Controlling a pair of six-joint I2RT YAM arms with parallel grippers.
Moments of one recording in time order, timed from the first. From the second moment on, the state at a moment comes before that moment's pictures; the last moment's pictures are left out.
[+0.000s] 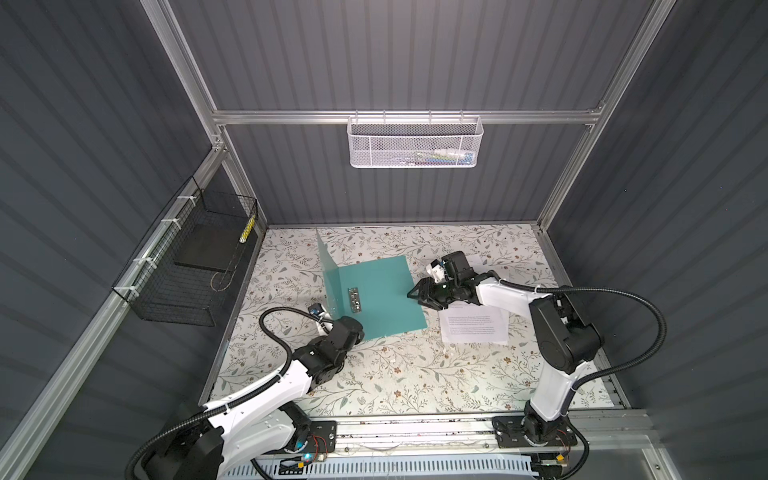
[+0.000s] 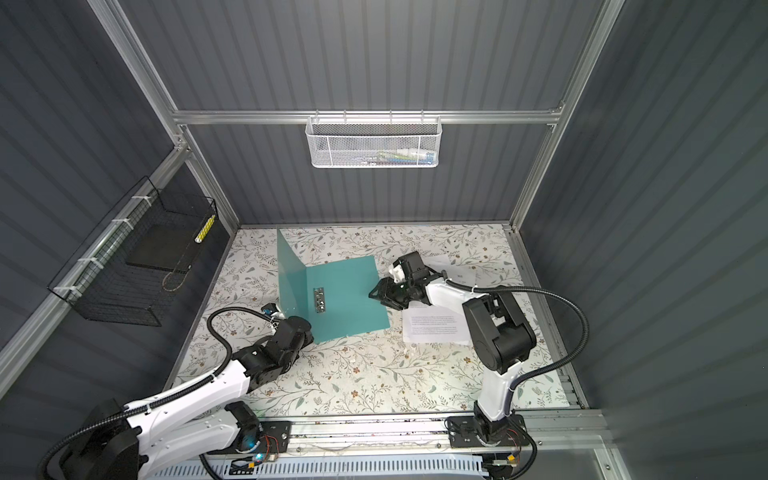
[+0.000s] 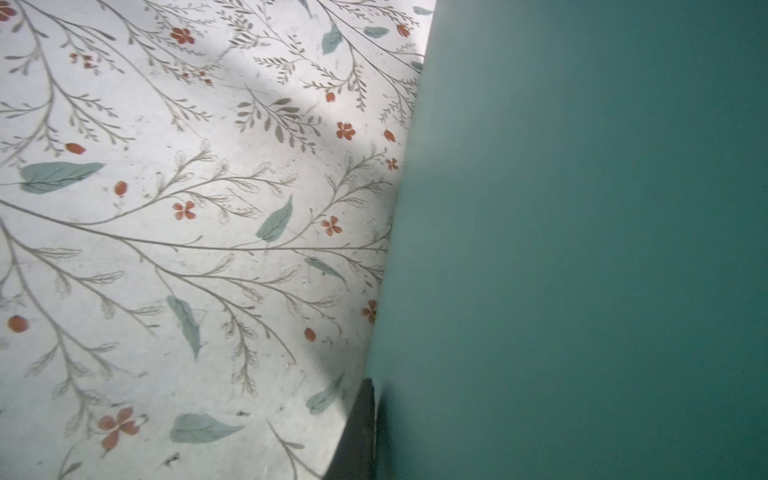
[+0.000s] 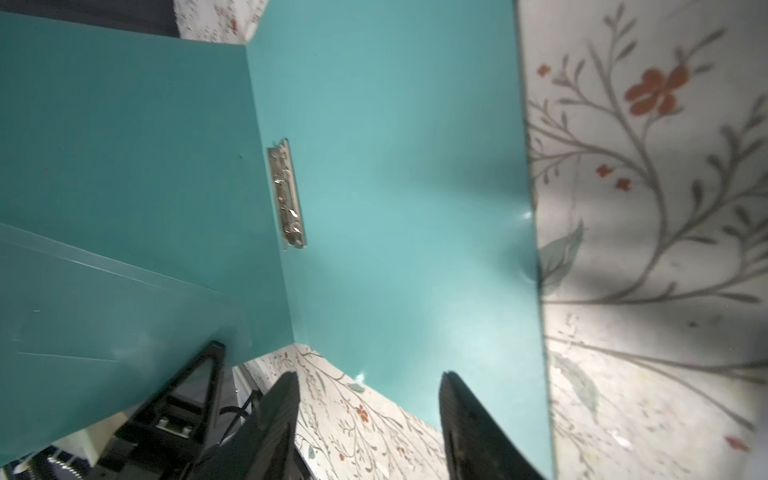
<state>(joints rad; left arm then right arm) -0.70 1.00 0.43 -0.26 -0.55 -1.06 0.49 1.87 1.12 -0.17 -0.58 0.76</state>
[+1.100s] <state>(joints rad) -0.56 0.74 0.55 -0.61 -0.35 -1.20 0.54 1.82 1.18 -0.29 -0.54 0.69</state>
